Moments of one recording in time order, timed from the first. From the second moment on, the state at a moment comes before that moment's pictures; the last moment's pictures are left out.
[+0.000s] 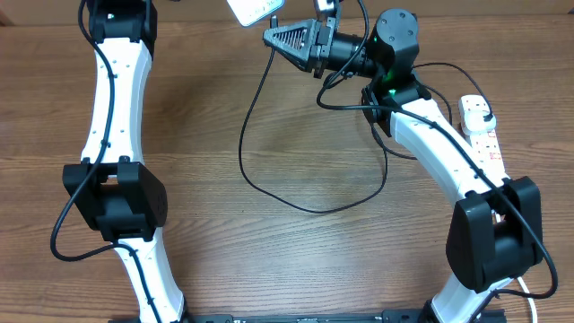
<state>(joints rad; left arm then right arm) 0.01 2.18 2.23 0.16 1.15 -1.37 0.34 1.87 1.47 0.57 -1.00 1.42</state>
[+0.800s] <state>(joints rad) 0.02 2.18 2.23 0.16 1.26 -1.35 0.34 1.87 1.47 0.62 -1.23 1.16</state>
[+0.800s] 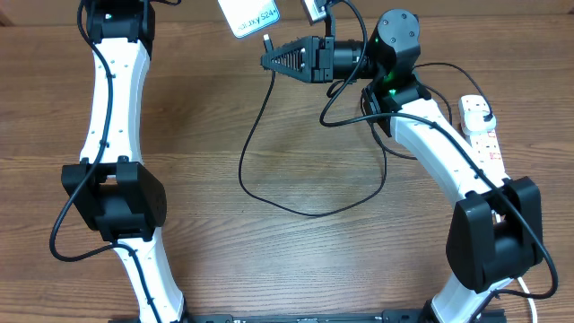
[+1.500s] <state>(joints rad) 0.01 2.18 2.23 0.16 1.26 -1.39 0.34 1.87 1.47 0.62 -1.17 1.22</state>
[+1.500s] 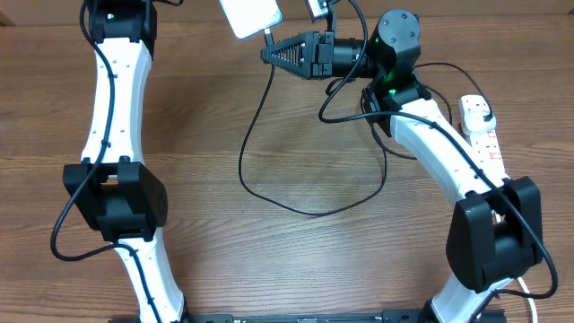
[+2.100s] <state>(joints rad) -0.01 2.18 2.23 0.16 1.26 -1.39 0.34 1.87 1.47 0.62 -1.19 1.22</state>
